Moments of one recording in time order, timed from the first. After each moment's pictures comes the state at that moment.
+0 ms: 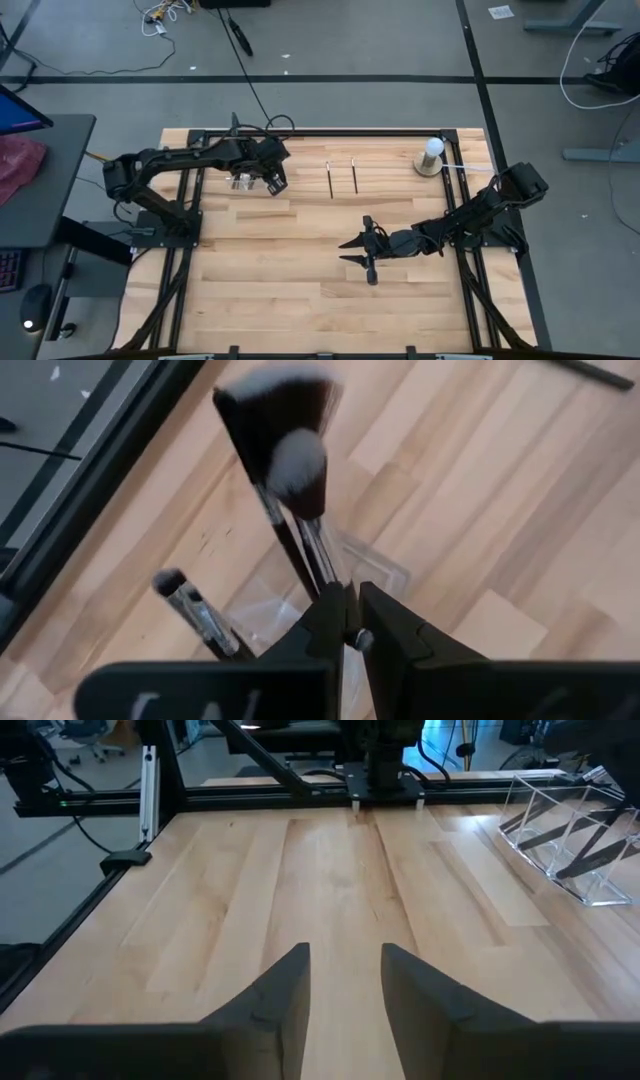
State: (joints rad) left arm 0.40 1.50 1.04 -0.66 -0.26 -0.14; right arm 0.40 1.56 0.53 0.73 0.33 0.14
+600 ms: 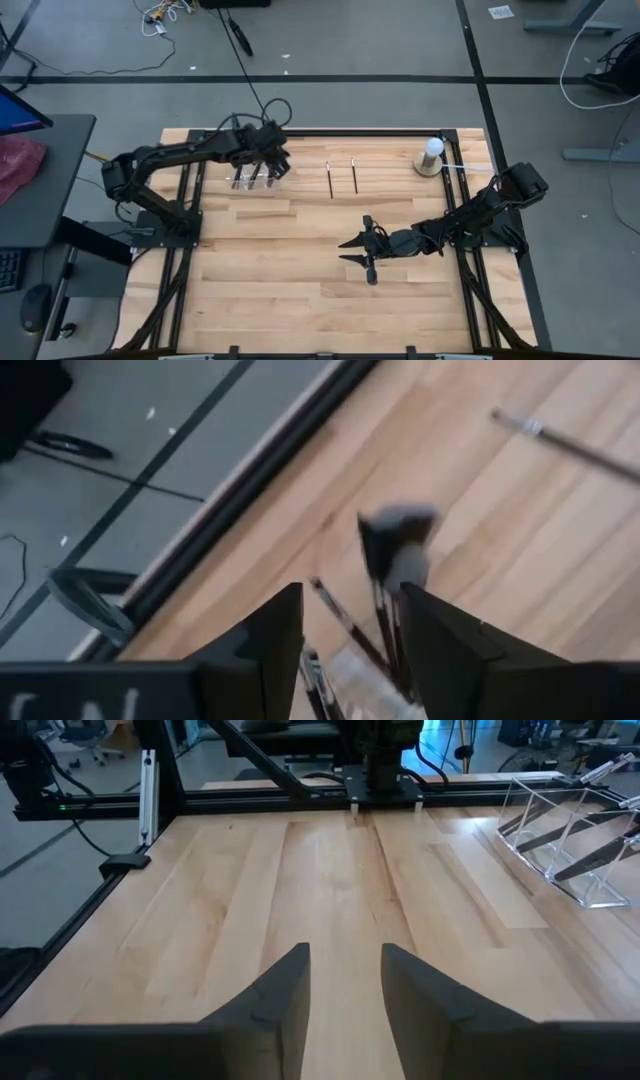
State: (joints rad) left arm 0.43 1.50 1.13 -0.66 -0.41 -0.15; right arm 0.39 1.56 0.53 0.74 0.33 0.14
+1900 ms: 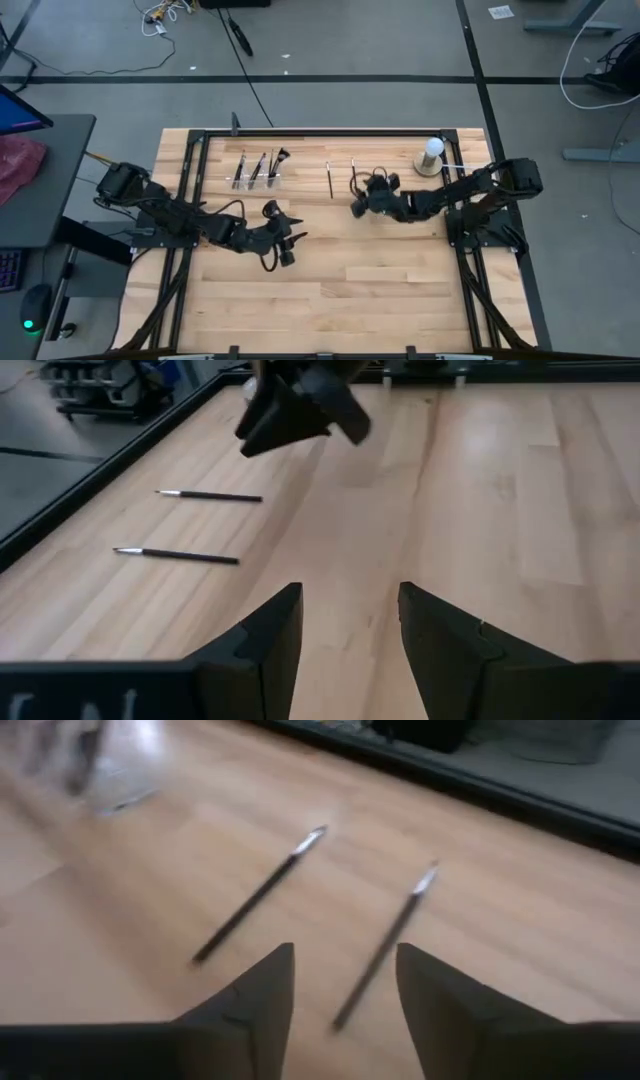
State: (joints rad) left arm -0.34 1.49 0.65 0.30 -0.66 -0.23; right arm -0.02 1.56 0.53 0.32 0.70 0.54
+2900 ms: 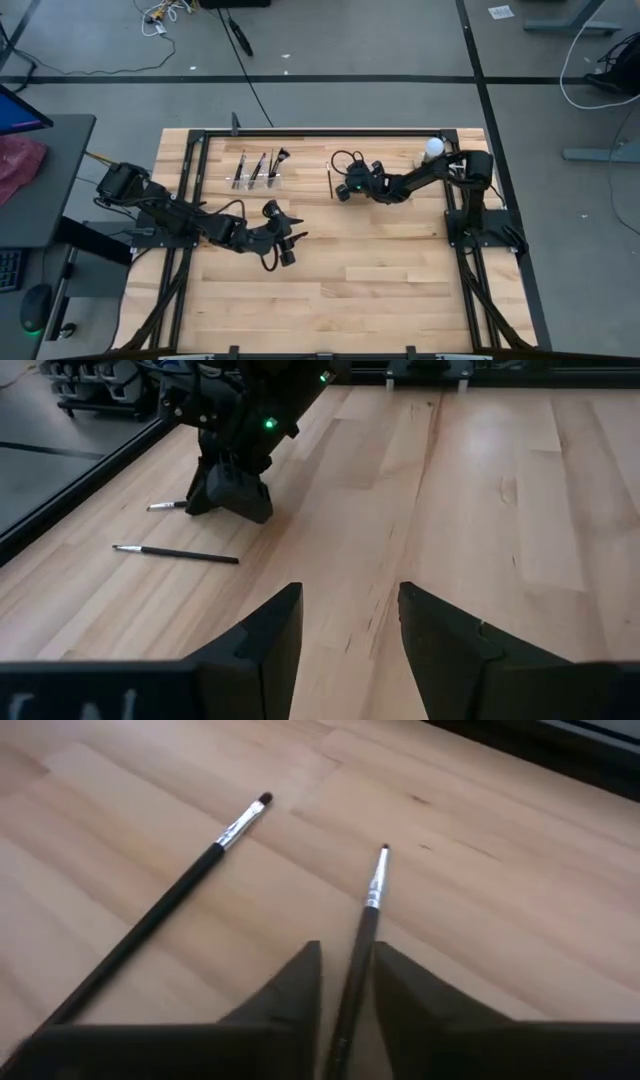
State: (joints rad) left arm -0.33 1.49 0.65 0.31 -0.66 -0.25; right arm -0.28 1.95 0.73 0.36 0.50 0.46
